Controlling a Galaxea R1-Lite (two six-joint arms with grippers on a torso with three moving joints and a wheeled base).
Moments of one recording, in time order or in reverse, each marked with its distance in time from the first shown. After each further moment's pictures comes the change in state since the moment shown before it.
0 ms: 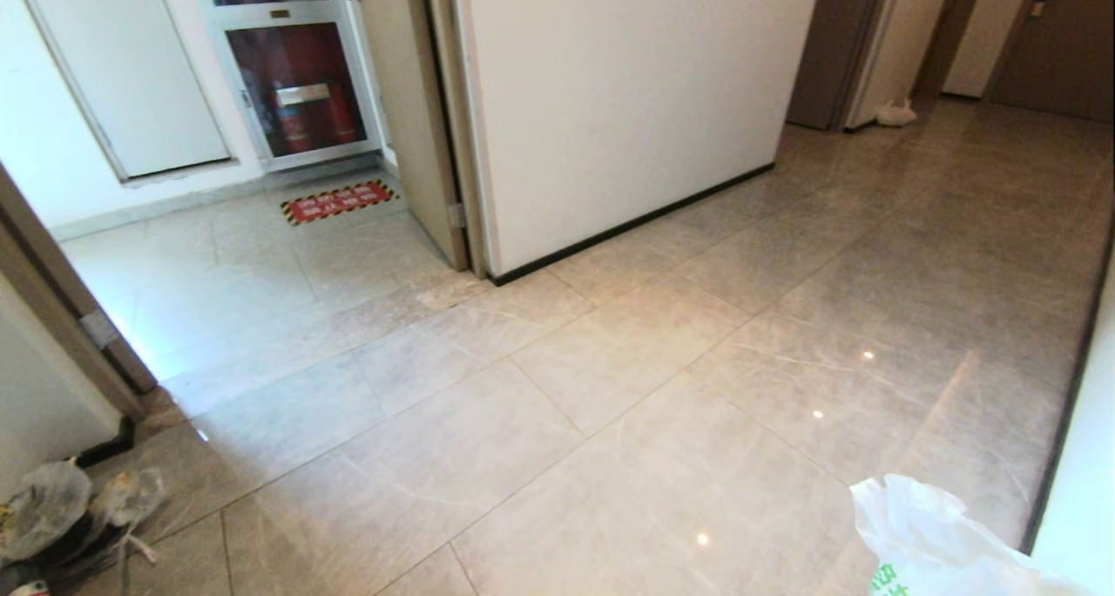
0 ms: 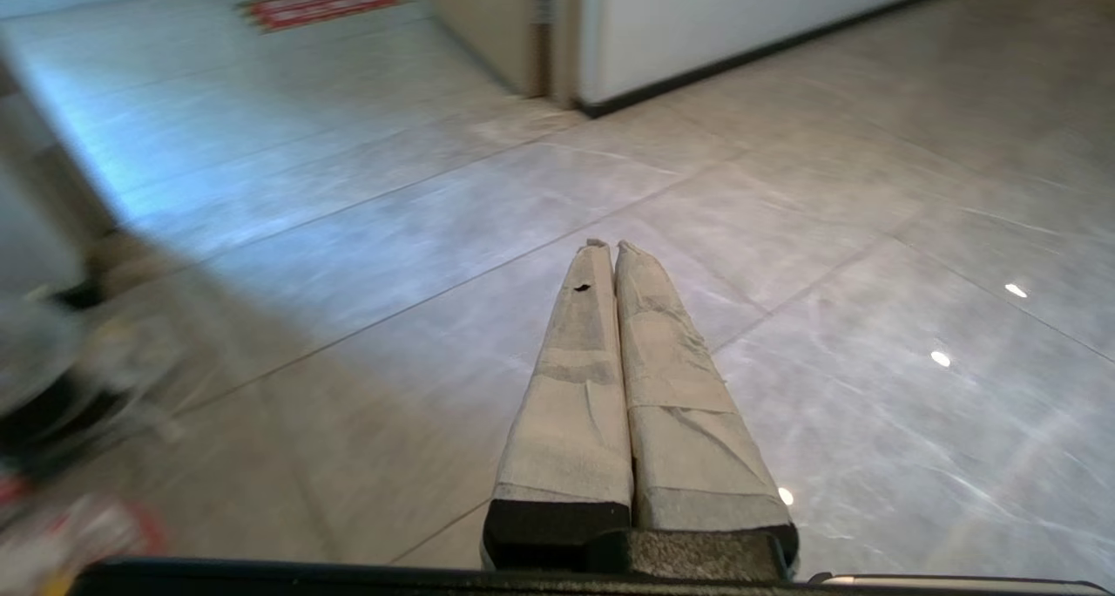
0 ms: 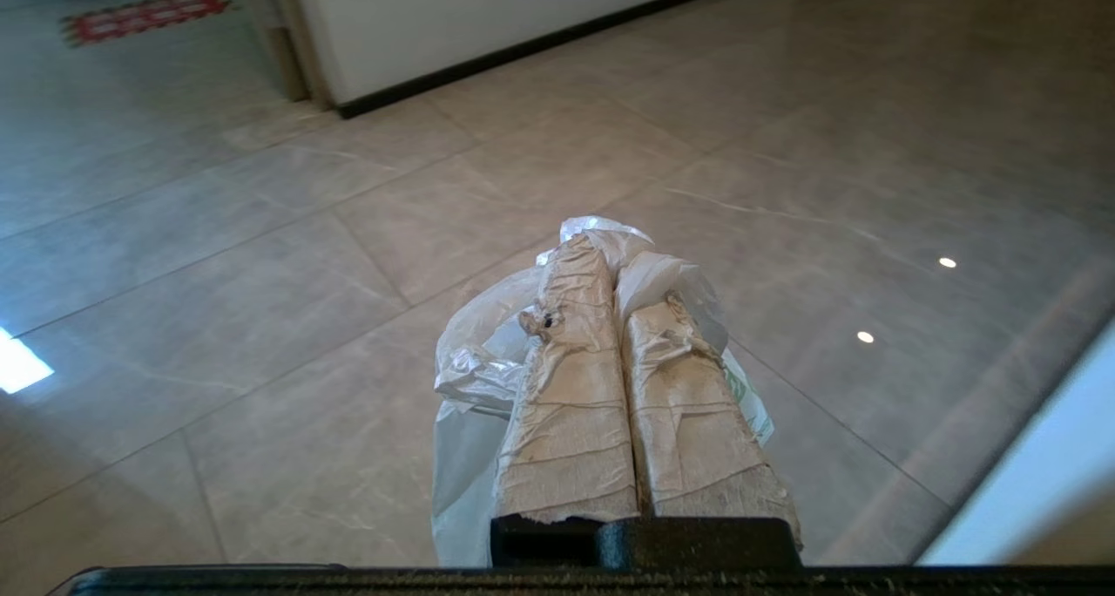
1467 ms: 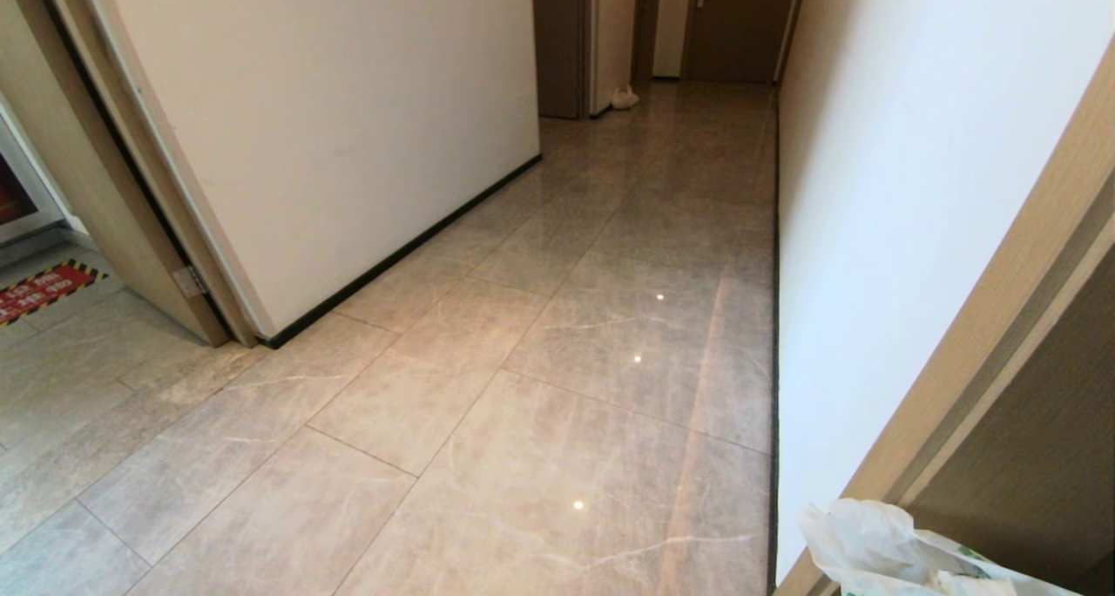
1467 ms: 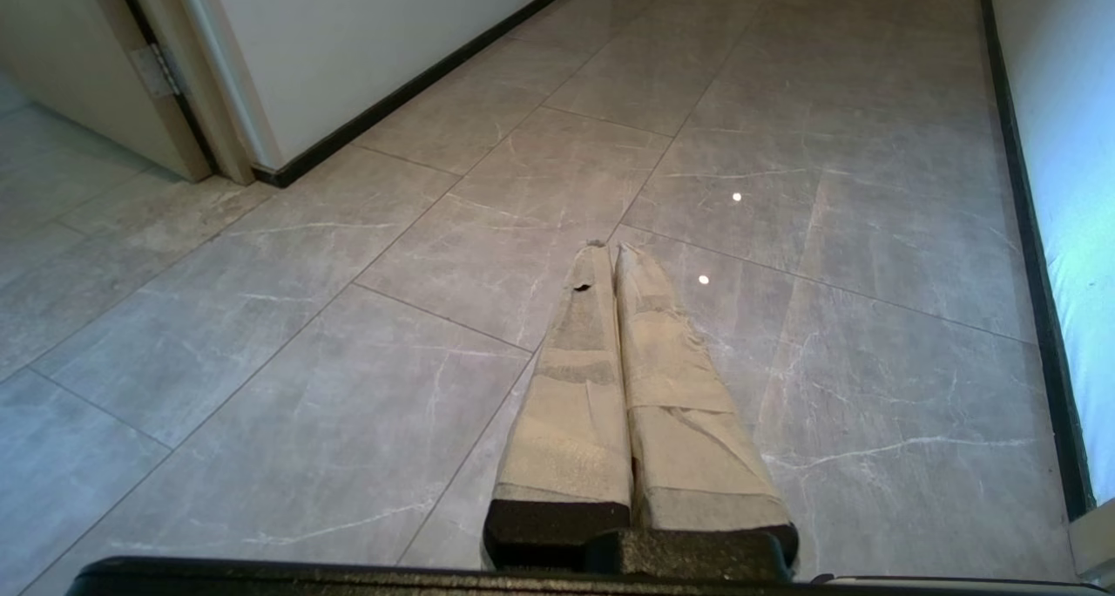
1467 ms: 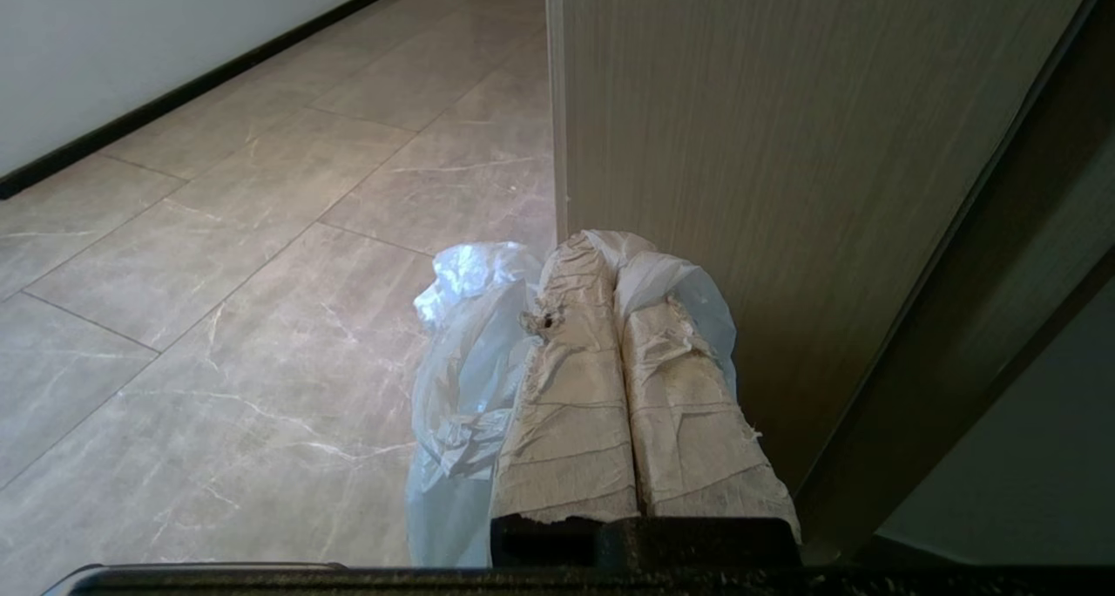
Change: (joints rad) left arm 0.000 0.000 0.000 0.000 0.000 0.001; right arm 0.000 0.000 0.000 0.000 0.001 -0.003
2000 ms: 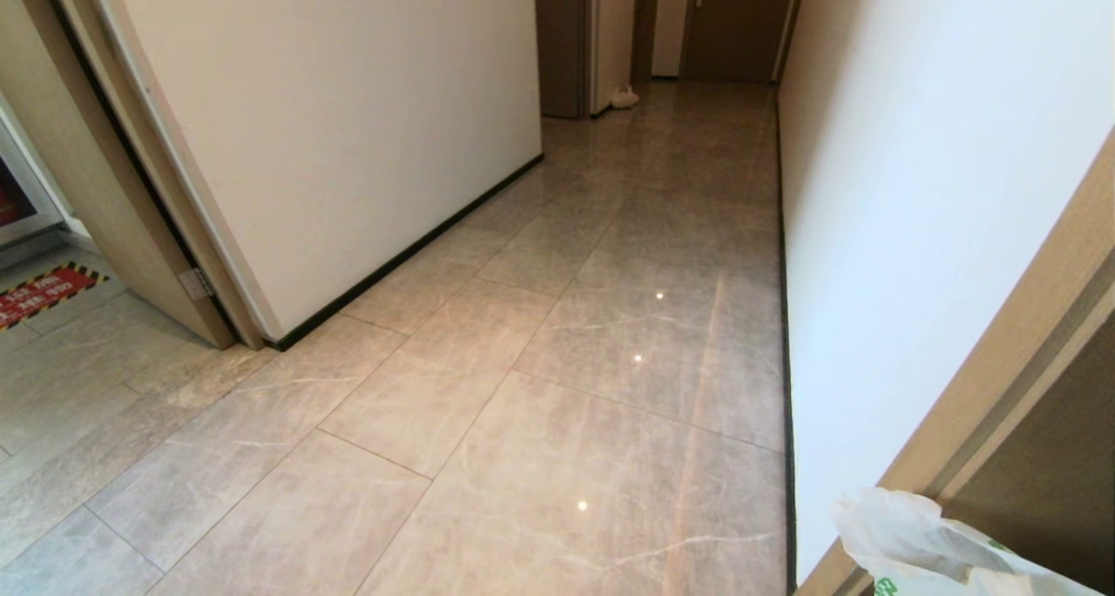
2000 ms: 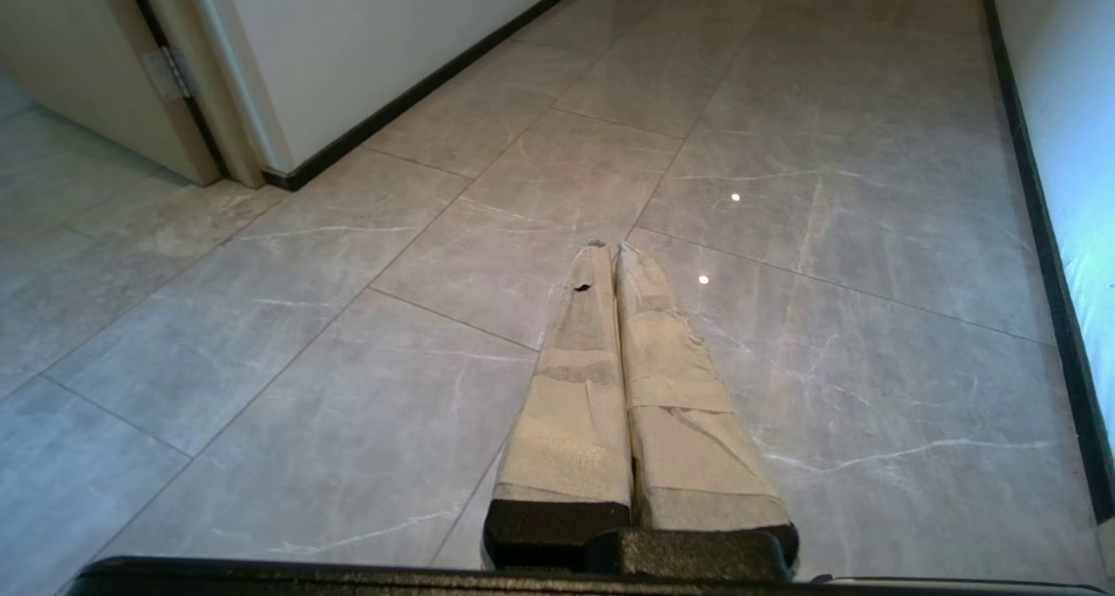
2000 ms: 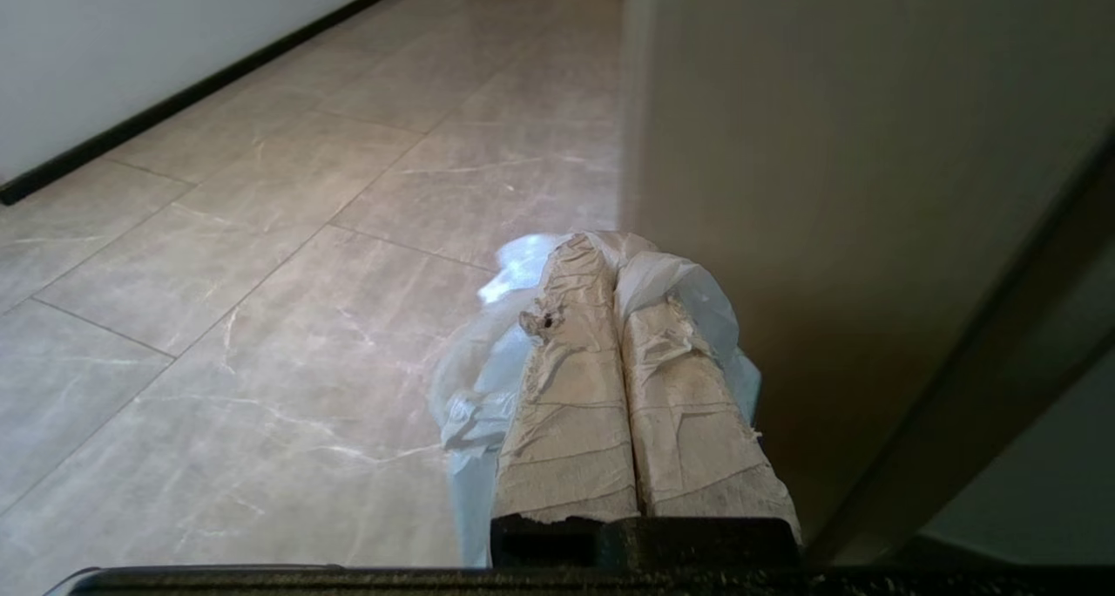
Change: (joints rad) left arm 0.000 0.000 0.000 0.000 0.000 -0.001; right arm 0.000 0.000 0.000 0.001 -0.002 0.001
